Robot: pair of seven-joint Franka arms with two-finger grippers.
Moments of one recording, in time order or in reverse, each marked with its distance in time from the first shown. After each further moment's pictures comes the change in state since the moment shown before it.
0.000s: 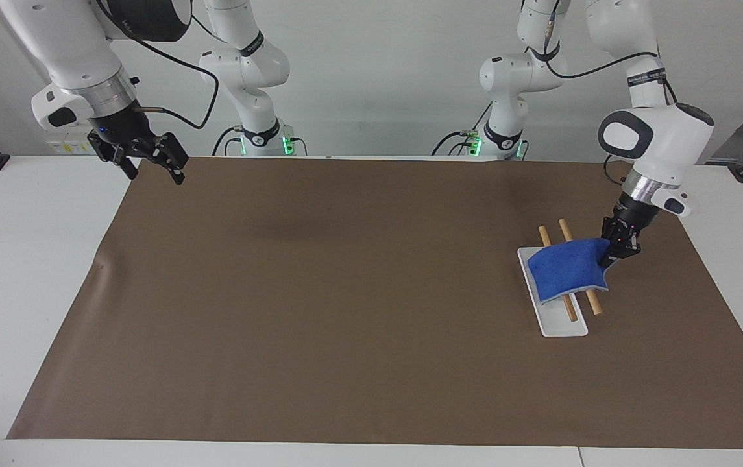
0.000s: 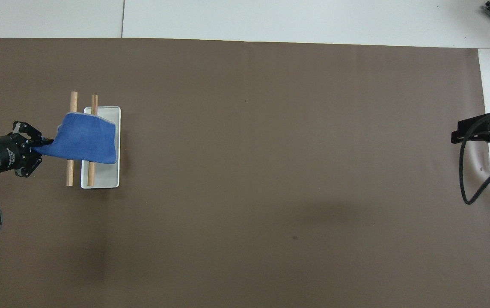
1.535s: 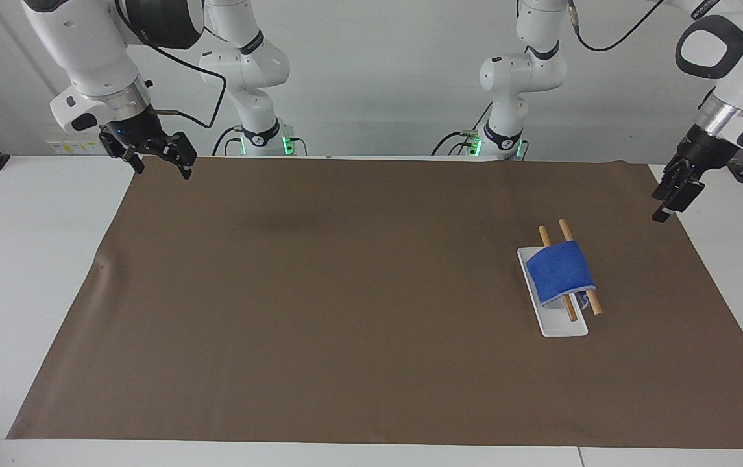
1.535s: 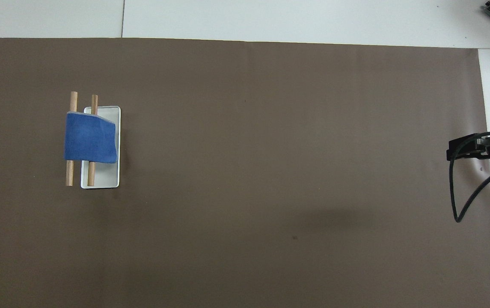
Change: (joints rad) left arm -0.005 -0.048 0.007 0.531 0.282 -0.719 0.162; right arm 0.013 -0.049 0.028 -0.094 -0.091 0.014 -0.031
